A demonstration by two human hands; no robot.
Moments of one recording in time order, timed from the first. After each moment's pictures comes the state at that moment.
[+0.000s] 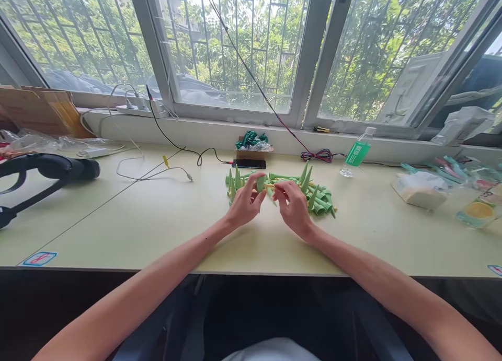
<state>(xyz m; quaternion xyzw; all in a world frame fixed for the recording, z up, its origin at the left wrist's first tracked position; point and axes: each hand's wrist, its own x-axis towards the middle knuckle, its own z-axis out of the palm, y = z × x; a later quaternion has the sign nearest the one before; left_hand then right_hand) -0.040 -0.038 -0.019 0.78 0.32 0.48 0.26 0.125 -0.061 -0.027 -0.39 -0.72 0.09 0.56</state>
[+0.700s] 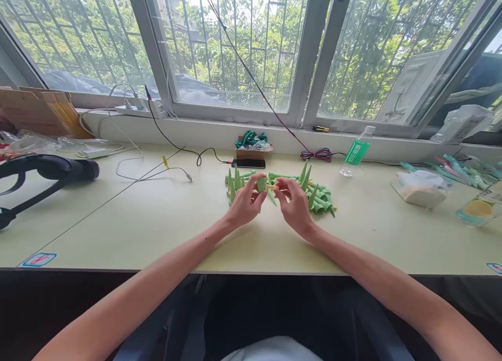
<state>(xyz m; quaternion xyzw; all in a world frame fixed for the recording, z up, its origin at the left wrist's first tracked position) -0.039 -0.040 -0.017 0.78 0.32 0.47 0.26 0.127 -0.057 -0.032 -0.38 -0.70 0.10 0.59</state>
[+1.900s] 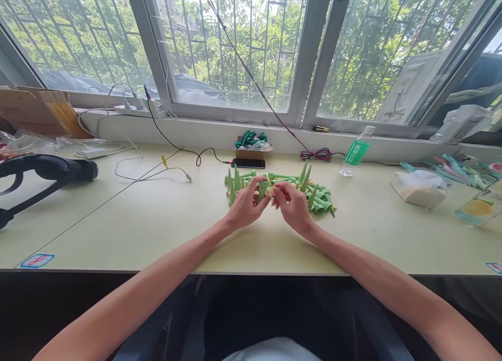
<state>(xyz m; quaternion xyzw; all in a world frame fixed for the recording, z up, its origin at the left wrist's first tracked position) -0.039 -0.043 -0.019 0.81 0.33 0.43 0.23 0.125 -0.064 -0.024 -0.38 -0.70 0.18 0.57</state>
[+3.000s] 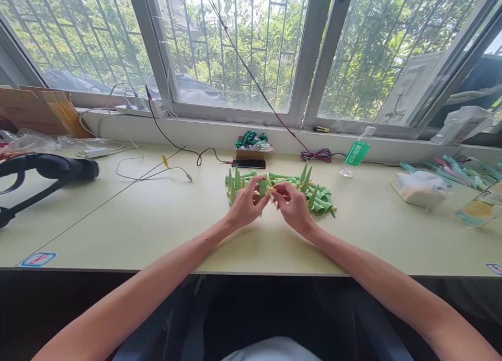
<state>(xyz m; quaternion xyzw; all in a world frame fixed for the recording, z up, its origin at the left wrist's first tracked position) -0.037 -0.044 -0.017 0.79 0.34 0.45 0.25 0.126 -0.063 -0.025 -0.40 -0.69 0.21 0.56</state>
